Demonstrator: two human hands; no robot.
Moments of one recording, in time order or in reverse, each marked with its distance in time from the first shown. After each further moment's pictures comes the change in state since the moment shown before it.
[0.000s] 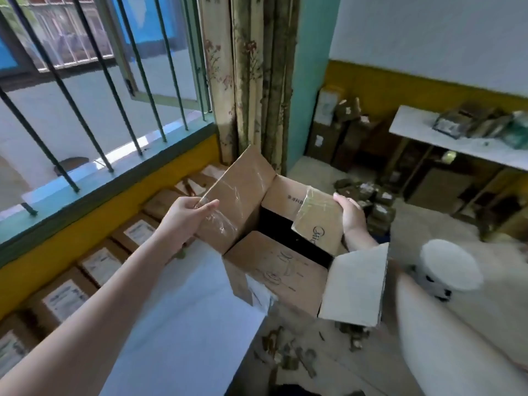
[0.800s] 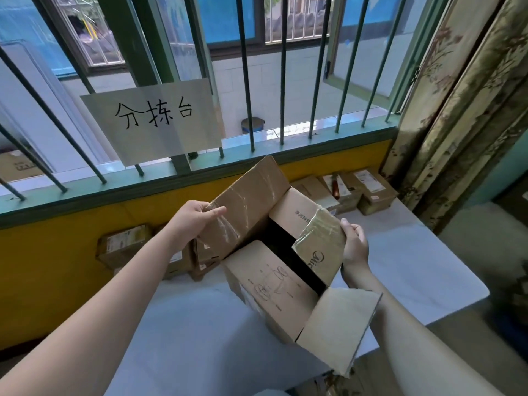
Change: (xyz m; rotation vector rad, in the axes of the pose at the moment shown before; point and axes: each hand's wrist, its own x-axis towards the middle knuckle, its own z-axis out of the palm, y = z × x) left_hand -0.077 -0.112 -0.184 -0.025 0.483 -0.362; right_hand -0.064 0.095 0.252 -0.077 -0.644 0.151
